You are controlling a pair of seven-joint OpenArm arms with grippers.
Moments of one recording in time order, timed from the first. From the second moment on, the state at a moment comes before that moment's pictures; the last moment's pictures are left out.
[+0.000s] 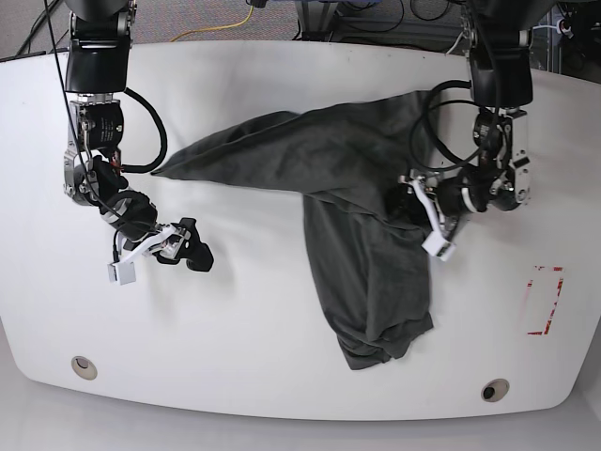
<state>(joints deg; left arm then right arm) -12.0 -11.6 -5.3 66.8 -34.6 -42.0 56.3 8.4 22.3 4.8 78.9 58.9 17.0 -44.2</state>
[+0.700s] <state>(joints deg) -10.2 -12.6 -3.7 93.0 -32.6 -41.9 72.7 7.9 22.2 4.3 79.1 58.8 16.8 -44.2</state>
